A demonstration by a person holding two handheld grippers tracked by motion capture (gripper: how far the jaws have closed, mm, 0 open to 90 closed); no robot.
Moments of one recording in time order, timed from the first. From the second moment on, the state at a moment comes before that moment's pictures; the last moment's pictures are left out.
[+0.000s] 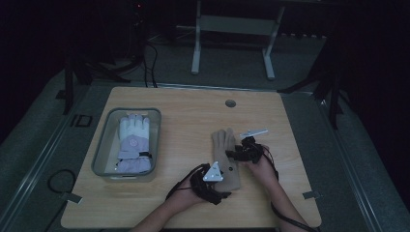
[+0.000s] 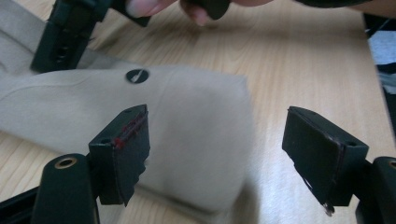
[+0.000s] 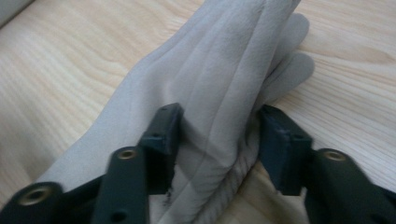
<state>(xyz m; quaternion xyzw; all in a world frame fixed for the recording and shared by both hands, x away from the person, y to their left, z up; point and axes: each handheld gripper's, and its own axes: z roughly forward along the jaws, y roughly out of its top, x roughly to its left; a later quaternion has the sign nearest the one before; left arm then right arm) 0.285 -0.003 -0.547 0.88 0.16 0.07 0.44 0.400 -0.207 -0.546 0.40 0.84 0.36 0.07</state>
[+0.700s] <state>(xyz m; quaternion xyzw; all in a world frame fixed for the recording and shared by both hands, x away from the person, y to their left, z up) 0.276 -0.017 -0.553 0.92 0.10 0.12 0.36 0.381 -0.185 -0.541 0.34 0.87 0.33 0.16</state>
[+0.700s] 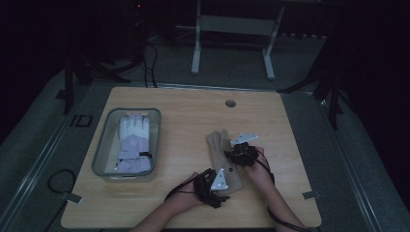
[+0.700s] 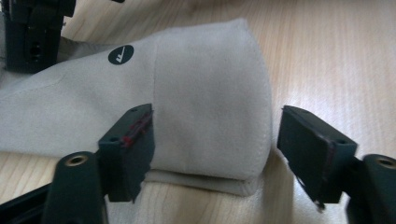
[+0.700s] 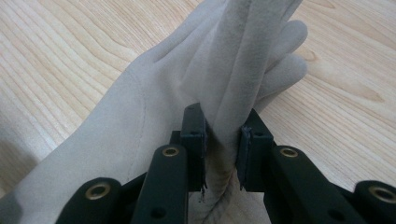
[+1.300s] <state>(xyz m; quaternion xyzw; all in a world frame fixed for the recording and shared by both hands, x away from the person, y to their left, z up) 0.291 -0.013 -0.543 0.93 0.14 0.10 0.33 0.379 -0.185 -0.536 0.35 0.86 0.33 0.16</state>
